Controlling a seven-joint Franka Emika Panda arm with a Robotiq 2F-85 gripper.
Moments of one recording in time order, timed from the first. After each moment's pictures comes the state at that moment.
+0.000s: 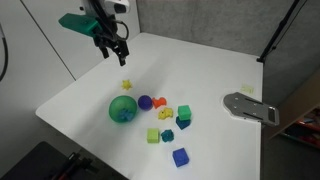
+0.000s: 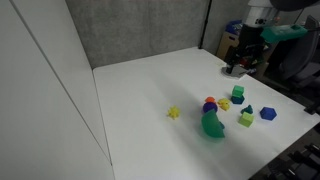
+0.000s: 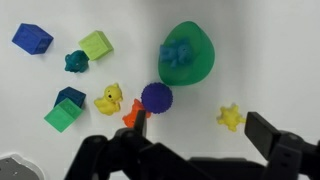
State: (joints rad) arm 0.10 0.04 0.00 -2.14 0.02 2.12 0.25
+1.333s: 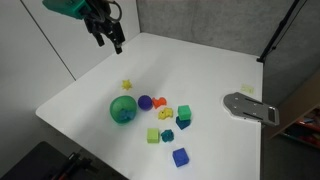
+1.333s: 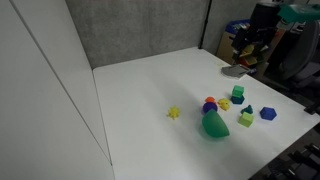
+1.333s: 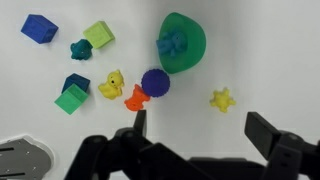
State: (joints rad) arm 0.09 -0.07 0.01 -2.15 0.02 2.09 0.25
